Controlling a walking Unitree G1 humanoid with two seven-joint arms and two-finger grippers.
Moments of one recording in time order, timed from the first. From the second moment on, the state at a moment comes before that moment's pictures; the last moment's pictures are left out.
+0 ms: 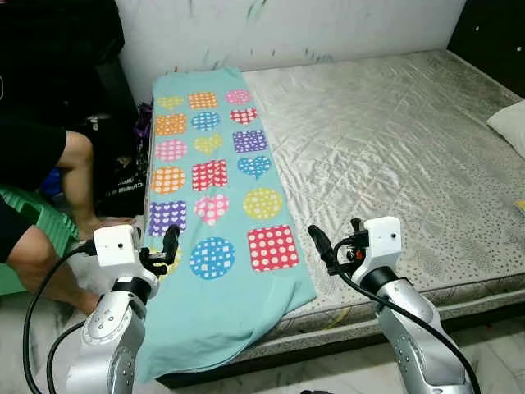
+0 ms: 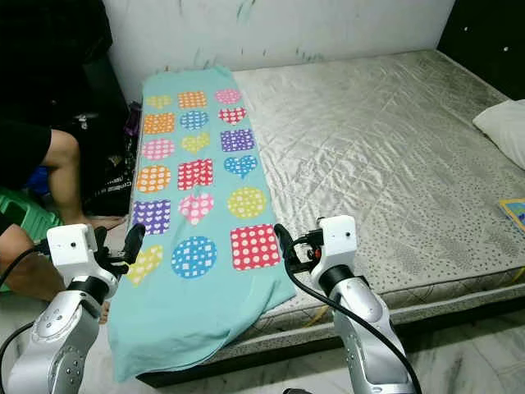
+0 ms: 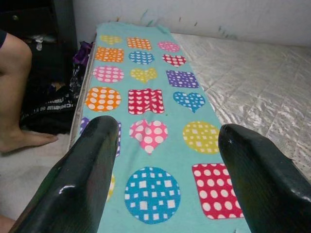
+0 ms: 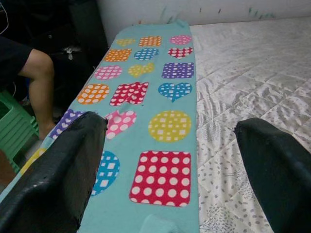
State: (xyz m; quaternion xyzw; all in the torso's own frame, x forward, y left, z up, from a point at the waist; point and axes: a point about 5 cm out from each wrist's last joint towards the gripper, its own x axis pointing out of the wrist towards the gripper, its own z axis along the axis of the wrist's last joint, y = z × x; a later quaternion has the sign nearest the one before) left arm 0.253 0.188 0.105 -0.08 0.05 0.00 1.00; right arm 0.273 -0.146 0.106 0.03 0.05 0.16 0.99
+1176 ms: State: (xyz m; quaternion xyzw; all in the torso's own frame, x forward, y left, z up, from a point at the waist) left arm 0.251 0.201 0.104 -0.08 0.04 0.09 0.99; right arm 0.275 -0.142 0.108 0.02 0.05 0.18 0.98
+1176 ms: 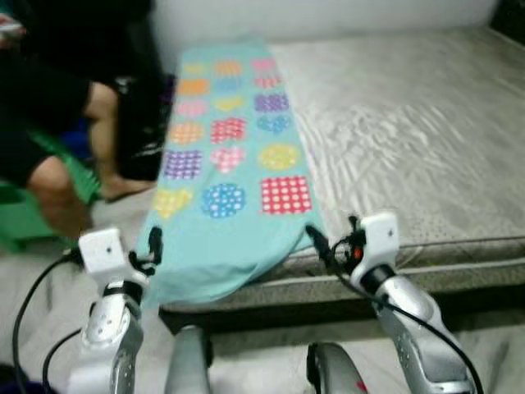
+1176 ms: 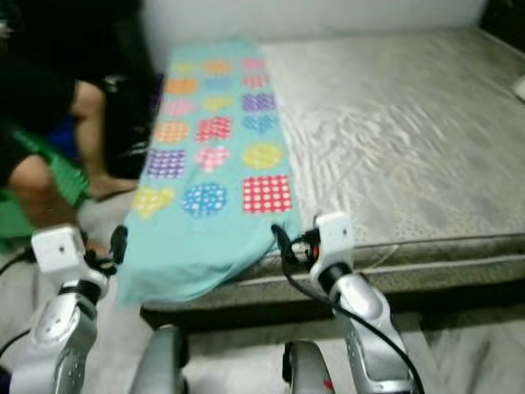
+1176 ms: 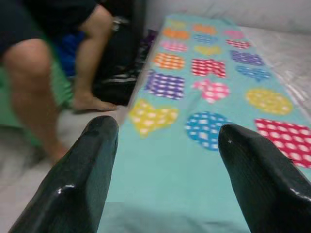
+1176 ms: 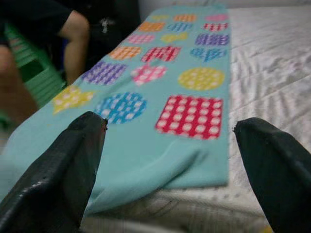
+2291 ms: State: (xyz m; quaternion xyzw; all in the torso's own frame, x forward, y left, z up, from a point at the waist) left arm 0.257 0.191 0.113 -0.10 0.02 0.06 0.99; right arm 0.276 -0.136 0.110 0.01 0.04 0.20 0.98
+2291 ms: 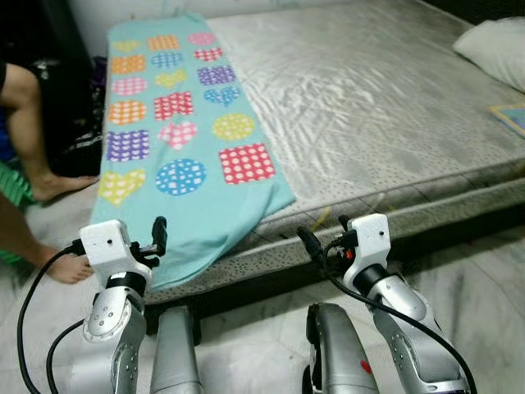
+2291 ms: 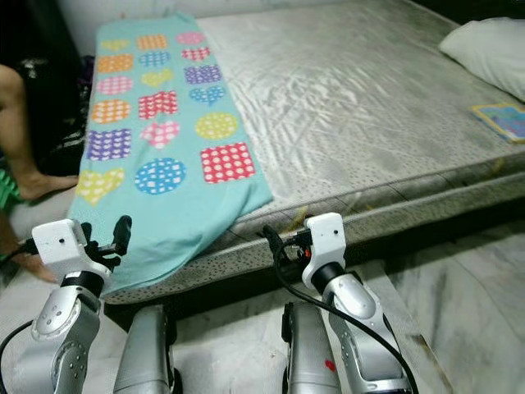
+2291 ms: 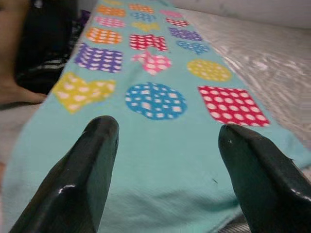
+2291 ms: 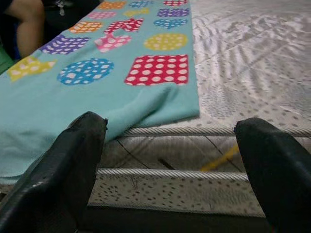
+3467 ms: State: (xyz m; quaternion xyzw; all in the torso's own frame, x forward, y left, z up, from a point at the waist) left arm 0.260 0.181 0.117 -0.12 0.01 0.04 0.99; right arm 0.279 -0.134 0.113 0.00 0.03 0.21 0.98
